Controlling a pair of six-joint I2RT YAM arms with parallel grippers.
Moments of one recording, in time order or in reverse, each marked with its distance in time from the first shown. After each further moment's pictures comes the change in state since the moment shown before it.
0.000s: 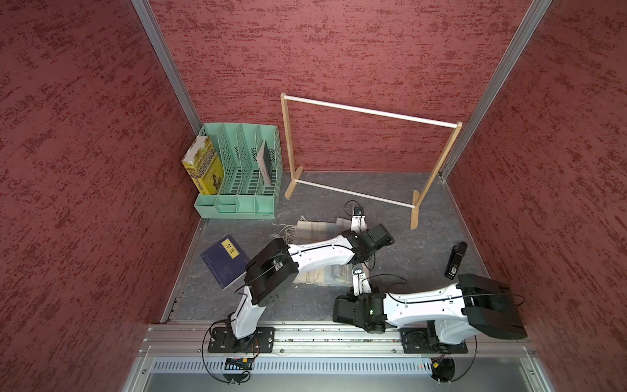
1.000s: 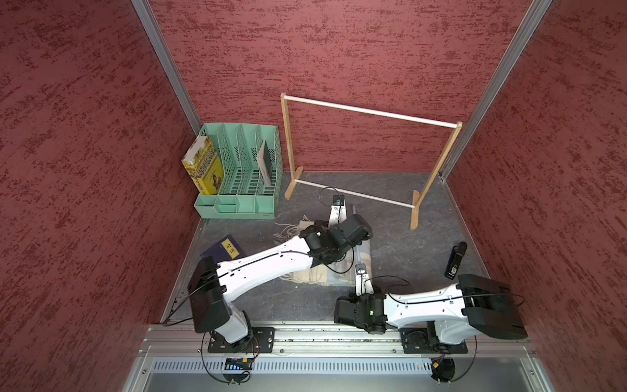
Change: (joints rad) left arm -0.001 -0.502 -0.153 -0.179 0.050 0.105; right arm 0.004 -0.001 -0.006 -0.034 0.022 0.072
